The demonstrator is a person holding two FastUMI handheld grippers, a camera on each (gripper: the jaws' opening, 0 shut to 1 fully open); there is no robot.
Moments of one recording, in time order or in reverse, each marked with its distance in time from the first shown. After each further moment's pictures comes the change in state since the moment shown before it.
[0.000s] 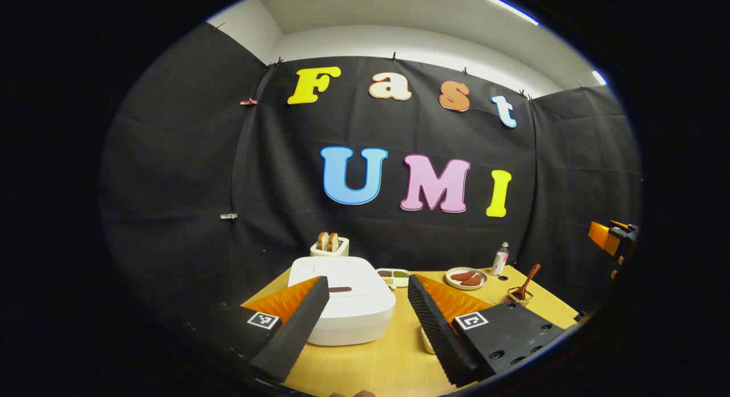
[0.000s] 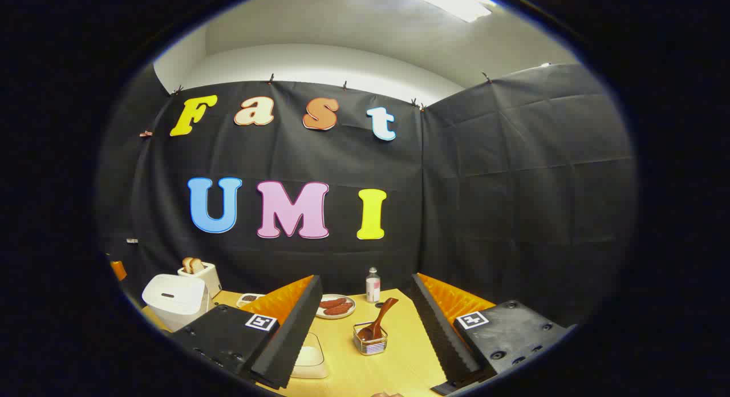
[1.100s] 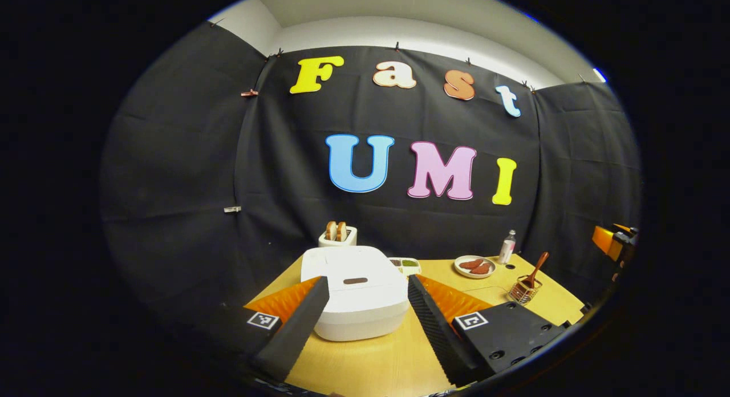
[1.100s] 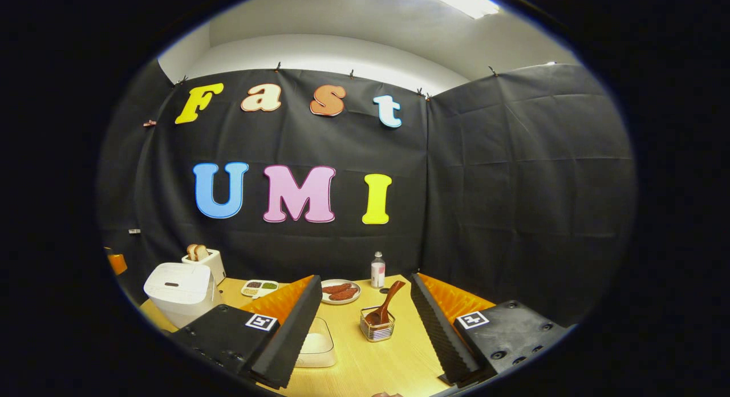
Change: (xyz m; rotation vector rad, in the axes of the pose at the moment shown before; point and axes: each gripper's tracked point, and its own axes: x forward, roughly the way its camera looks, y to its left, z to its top) left arm 0.016 0.041 -0.018 0.022 0.078 0.010; right arm -0.022 0.021 -0.022 -0.028 0.078 -0.015
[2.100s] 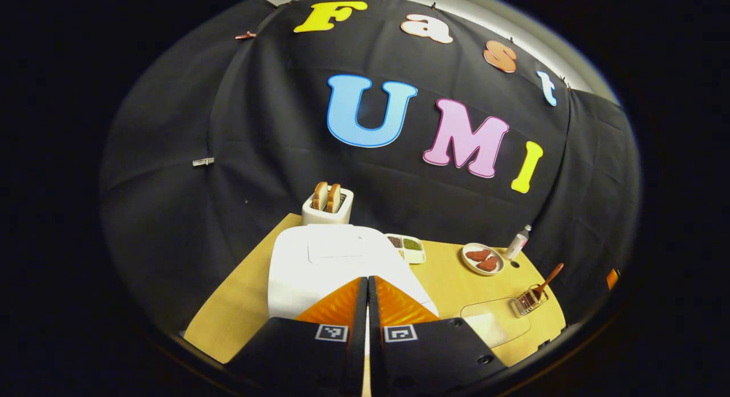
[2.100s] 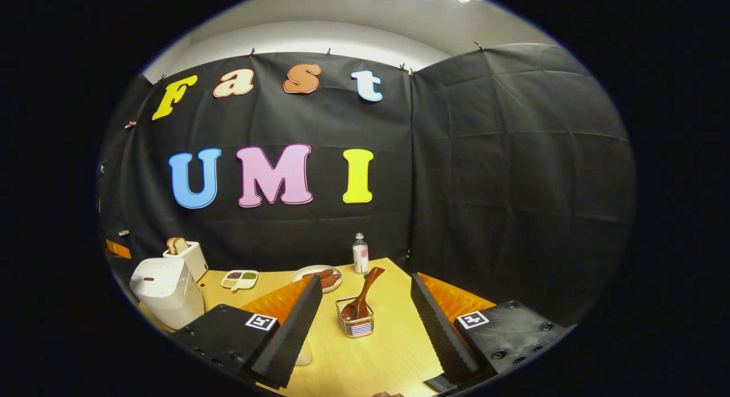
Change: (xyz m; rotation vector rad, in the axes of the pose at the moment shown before) left arm 0.175 0.022 -0.039 -0.136 0.286 -0.056; right arm 0.051 -0.068 -0.051 0.055 0.130 -0.049
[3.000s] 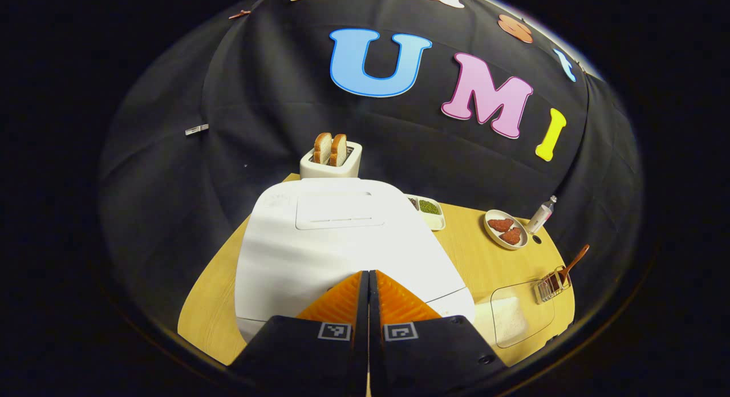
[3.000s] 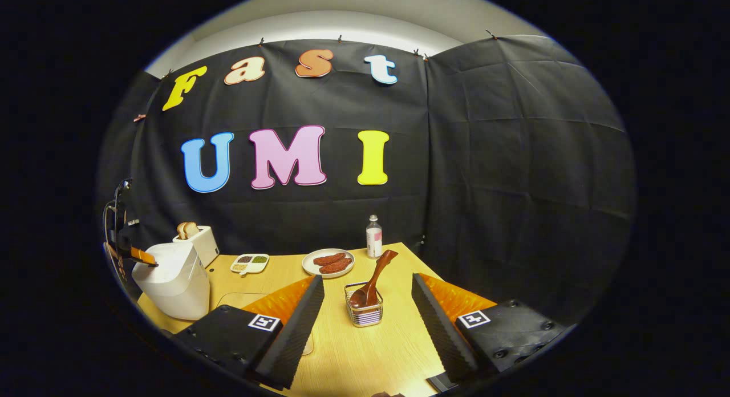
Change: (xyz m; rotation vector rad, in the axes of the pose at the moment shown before) left arm 0.055 0.002 -0.064 -0.009 0.219 0.051; right arm 0.012 0.012 -0.030 -0.045 0.069 0.099
